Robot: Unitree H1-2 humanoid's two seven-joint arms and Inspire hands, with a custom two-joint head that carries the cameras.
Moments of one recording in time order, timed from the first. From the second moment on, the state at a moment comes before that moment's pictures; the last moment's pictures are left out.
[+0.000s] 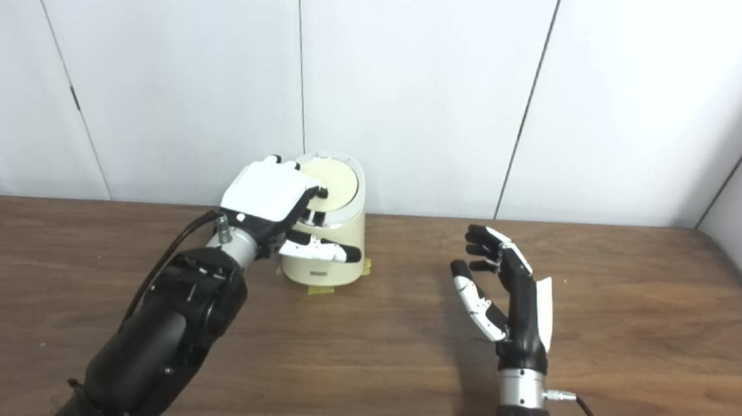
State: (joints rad) left arm -0.62 0.19 -0.45 -0.07 1.30 0.33 -0.52; right arm -0.19 -0.06 -0.01 0.17 -0.26 -0.37 -0.30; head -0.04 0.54
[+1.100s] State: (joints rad) left arm -0.59 0.19 -0.44 -0.05 1.31 0.25 -0.40; right arm -0.19 -0.05 -0.01 0.17 -0.26 -0.35 -0.30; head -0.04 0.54
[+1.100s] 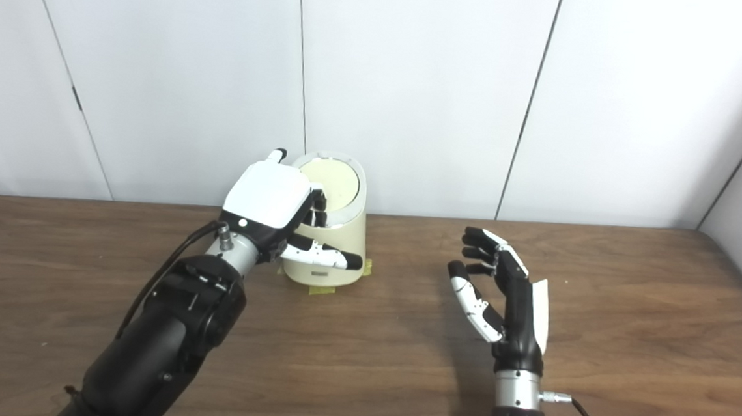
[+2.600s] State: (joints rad) left arm -0.05 0.04 0.02 -0.17 0.16 -0.30 0.22; right arm -0.15 -0.04 -0.01 0.11 -0.26 -0.35 -0.29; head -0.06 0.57
